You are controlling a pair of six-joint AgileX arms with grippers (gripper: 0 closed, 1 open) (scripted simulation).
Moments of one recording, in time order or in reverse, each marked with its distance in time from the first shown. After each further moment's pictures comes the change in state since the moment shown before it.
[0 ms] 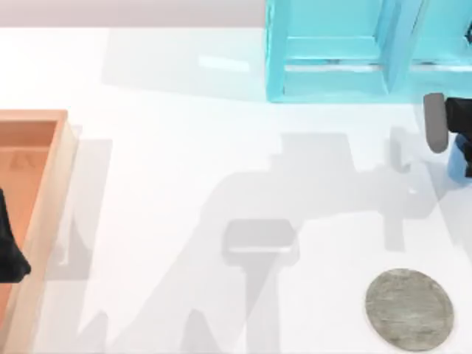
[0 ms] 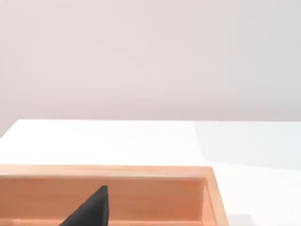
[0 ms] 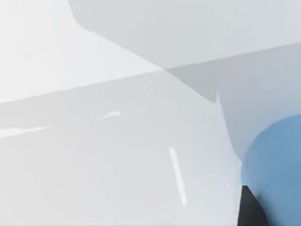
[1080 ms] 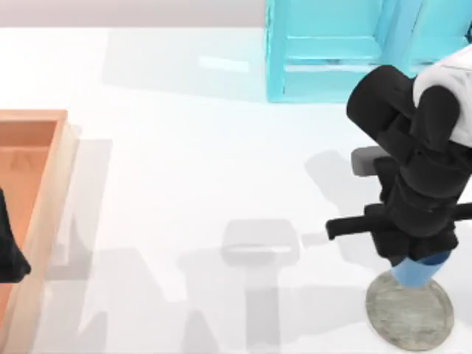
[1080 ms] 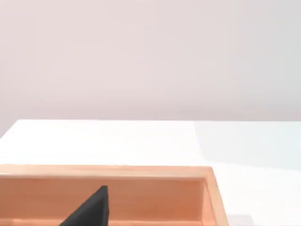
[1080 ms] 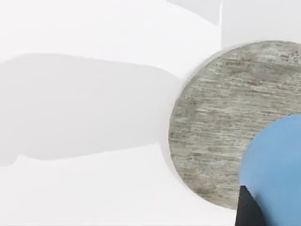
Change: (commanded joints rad) left arm 0.000 0.000 0.000 0.000 0.000 0.000; right arm 0.532 -0.428 -0.373 -0.091 -0.011 1.805
